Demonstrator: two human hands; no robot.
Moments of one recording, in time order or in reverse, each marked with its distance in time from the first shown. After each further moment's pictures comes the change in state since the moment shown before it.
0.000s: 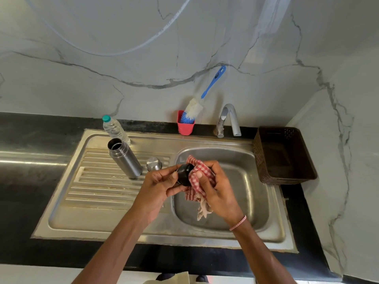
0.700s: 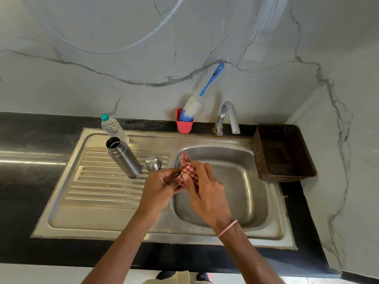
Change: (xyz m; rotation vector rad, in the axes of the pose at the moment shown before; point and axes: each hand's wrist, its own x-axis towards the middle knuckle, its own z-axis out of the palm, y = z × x) left_hand -0.002 -0.008 0.011 0.279 0.050 0.080; right_hand -0.011 -0.003 0.022 -0.621 0.045 -0.103
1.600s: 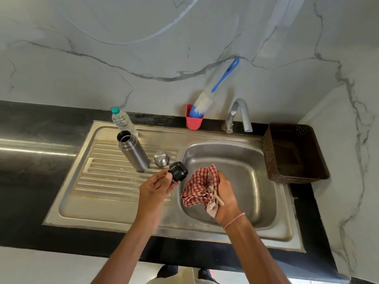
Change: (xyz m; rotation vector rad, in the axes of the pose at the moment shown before) left_hand -0.010 -0.047 -0.034 -0.311 0.278 -0.037; right_hand 0.013 0.008 0.015 1.309 -0.046 1.178
